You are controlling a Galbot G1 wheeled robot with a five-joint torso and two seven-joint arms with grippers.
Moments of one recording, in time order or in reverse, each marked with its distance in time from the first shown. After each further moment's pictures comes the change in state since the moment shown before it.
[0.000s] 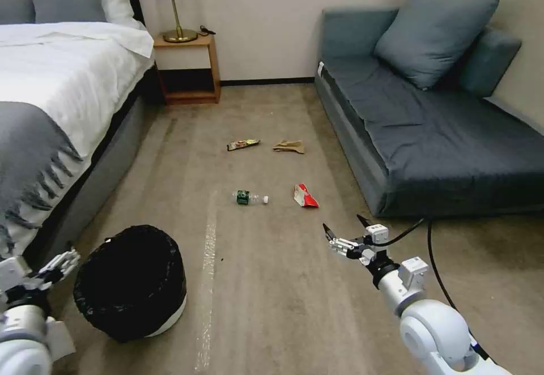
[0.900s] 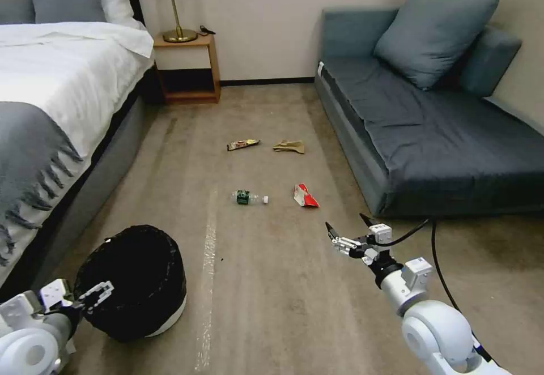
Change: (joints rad) left arm -0.158 -0.045 0.124 0.184 -0.124 0.234 -0.026; right arm -0.013 0.007 0.016 0.005 -0.002 0.013 -0.005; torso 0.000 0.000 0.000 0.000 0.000
